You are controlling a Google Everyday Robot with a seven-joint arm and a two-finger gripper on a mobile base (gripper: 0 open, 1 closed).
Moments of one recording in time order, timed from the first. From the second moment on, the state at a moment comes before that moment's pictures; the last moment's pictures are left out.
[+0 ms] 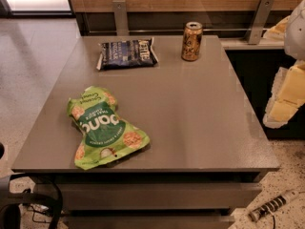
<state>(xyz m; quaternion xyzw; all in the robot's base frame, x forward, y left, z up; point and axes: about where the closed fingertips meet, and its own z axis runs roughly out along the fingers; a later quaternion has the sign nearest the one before) 0.438 -0.214 0.987 -0.60 0.78 -0.05 0.18</state>
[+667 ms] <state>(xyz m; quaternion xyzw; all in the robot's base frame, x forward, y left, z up) 0.450 -0.218 0.989 -0.59 0.78 -0.05 0.20</state>
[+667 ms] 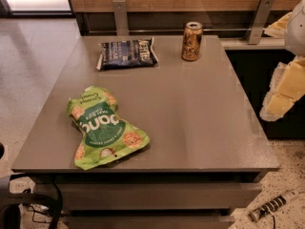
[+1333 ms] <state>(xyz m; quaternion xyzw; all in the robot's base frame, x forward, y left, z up) 0.494 -0.233 0.959 -0.46 0.82 0.03 0.35</state>
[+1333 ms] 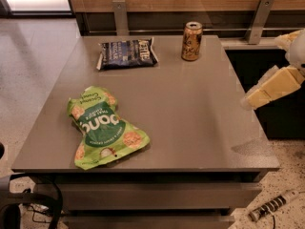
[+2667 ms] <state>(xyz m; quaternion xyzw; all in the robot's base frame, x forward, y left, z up) 0.637 -0.201 0.993 -0.31 0.80 0.07 0.52</state>
